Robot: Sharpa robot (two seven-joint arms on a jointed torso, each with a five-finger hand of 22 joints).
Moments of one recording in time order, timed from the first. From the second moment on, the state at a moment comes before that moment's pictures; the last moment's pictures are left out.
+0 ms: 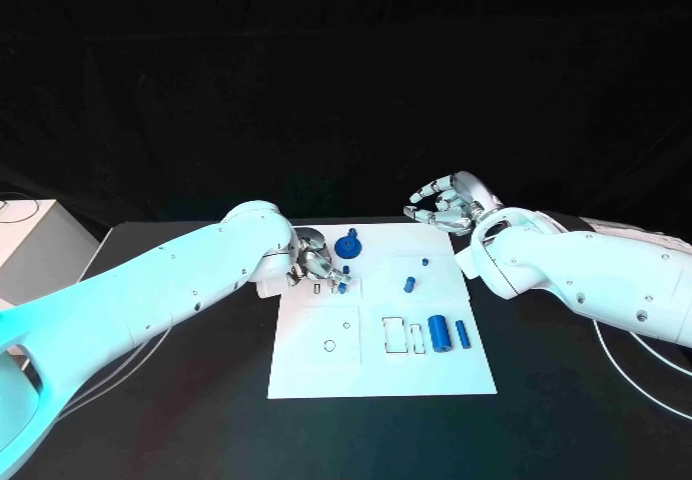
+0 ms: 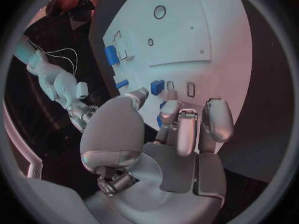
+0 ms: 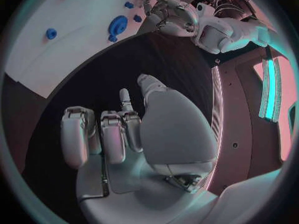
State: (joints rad) left arm 1.21 -0.42 0.13 1.09 -1.10 0.32 -0.50; left_hand 1.10 -0.16 0.39 0.30 0.05 0.76 0.13 0.64 0.47 1.26 0.06 1.28 1.05 1.47 -0.01 1.53 1.31 0.10 1.35 0.09 1.39 1.17; right arm 1.31 -0.78 -0.11 1.41 -0.83 -0.65 -0.06; right_hand 1.37 -0.18 0.19 0.29 0.38 0.92 0.15 0.22 0.33 1.46 0.07 1.51 1.31 1.46 0.00 1.56 1.31 0.03 1.47 0.10 1.44 1.31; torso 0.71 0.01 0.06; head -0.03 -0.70
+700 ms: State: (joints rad) left arm 1.21 -0.41 0.13 1.08 -1.11 0.35 -0.50; left_hand 1.11 -0.15 0.39 0.30 0.05 0.77 0.13 0.66 0.48 1.26 0.06 1.28 1.06 1.47 -0.01 1.53 1.31 0.10 1.35 0.09 1.39 1.18; right arm 1.31 -0.77 -0.11 1.41 -0.84 -0.65 -0.07; right_hand 1.37 -0.18 0.19 0.29 0.38 0.92 0.15 0.22 0.33 1.46 0.07 1.51 1.31 1.46 0.00 1.56 1.31 0.03 1.47 0.10 1.44 1.31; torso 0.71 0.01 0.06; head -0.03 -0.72
